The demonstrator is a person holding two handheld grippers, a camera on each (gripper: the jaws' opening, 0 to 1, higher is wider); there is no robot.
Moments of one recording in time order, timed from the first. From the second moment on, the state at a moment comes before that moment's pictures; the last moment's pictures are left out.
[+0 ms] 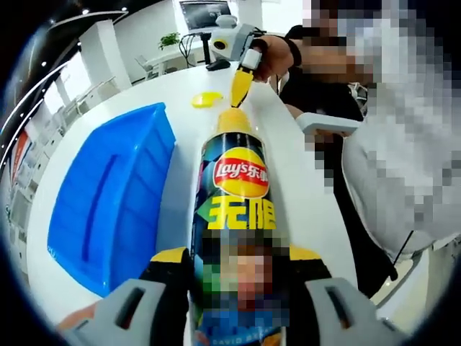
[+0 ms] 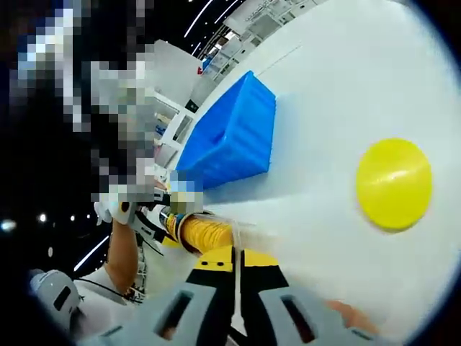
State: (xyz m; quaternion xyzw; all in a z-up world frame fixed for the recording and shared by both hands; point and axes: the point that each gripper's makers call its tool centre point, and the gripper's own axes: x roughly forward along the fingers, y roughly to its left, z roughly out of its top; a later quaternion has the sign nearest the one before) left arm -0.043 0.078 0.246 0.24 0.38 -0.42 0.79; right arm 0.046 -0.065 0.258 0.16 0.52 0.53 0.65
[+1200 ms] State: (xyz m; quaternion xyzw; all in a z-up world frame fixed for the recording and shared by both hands) left arm -0.046 0.074 0.248 0.23 0.38 -0.42 0.79; right arm 0.074 -0.090 0.314 0.20 0.37 0.59 0.69
